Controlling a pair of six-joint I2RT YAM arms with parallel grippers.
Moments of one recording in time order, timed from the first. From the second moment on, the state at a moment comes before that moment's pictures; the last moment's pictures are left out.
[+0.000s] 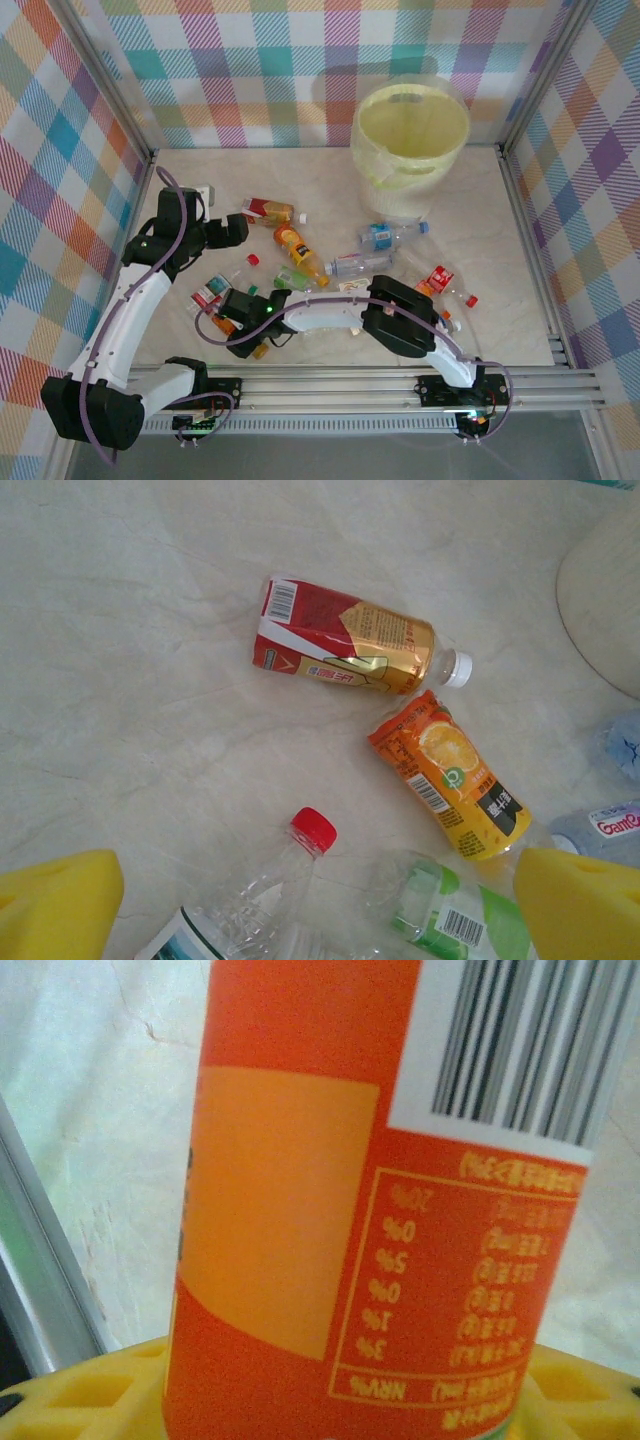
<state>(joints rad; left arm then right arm) -0.17 1.09 1.07 -0.74 0.04 -0.26 1.32 2.18 1.60 -0.47 -0.04 0.28</state>
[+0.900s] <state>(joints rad) -0.17 1.30 1.27 -0.47 0.48 -0.30 1.11 1.64 1.31 -0.52 0.04 0.22</state>
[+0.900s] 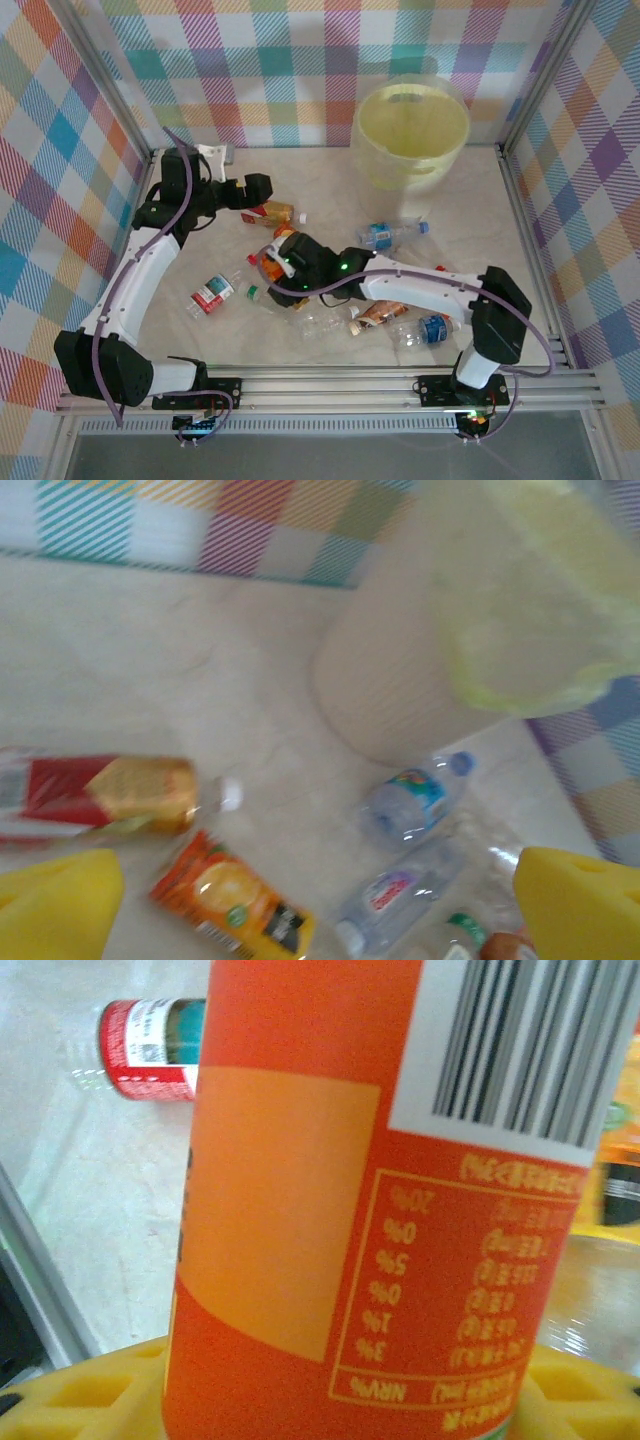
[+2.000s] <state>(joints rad) -0.35 1.15 1.16 -0.32 0.71 -0.29 0.50 1.57 1.88 -0.76 0.13 0.08</state>
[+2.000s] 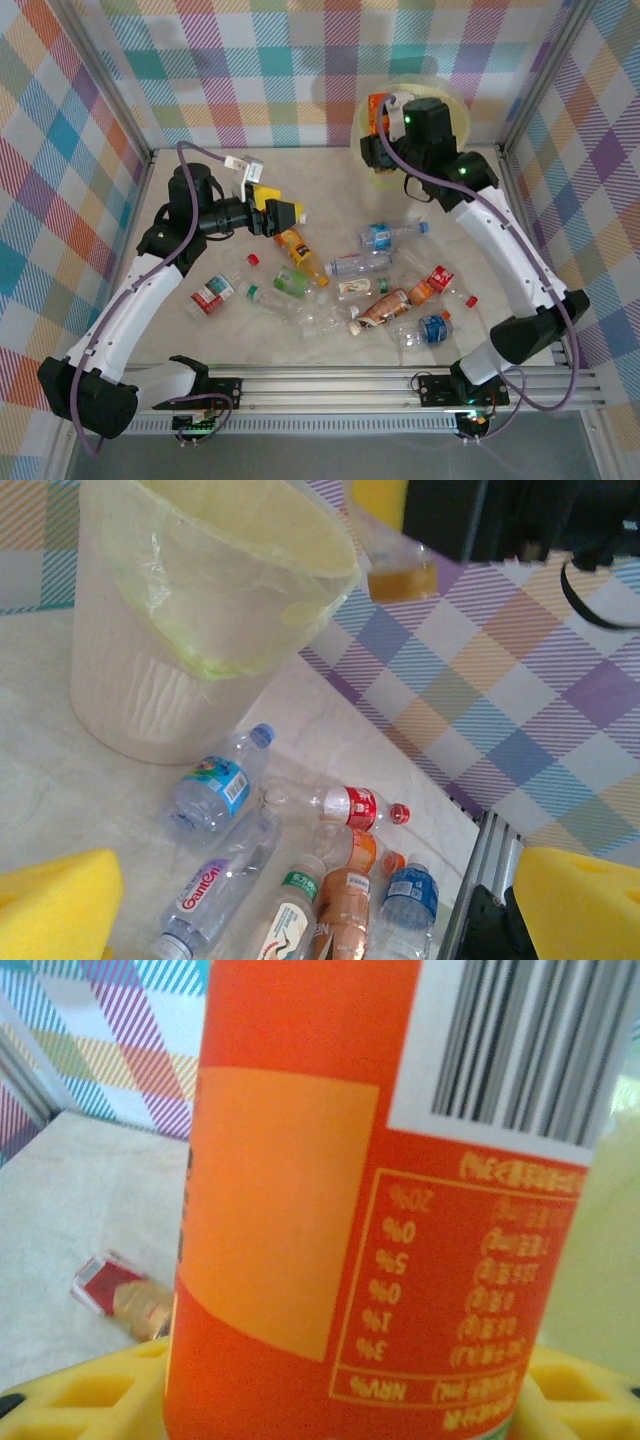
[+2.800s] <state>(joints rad) -0.35 1.20 1.16 -0.40 0.66 -0.26 0.23 2.05 2.37 -0.96 0.11 0.15</state>
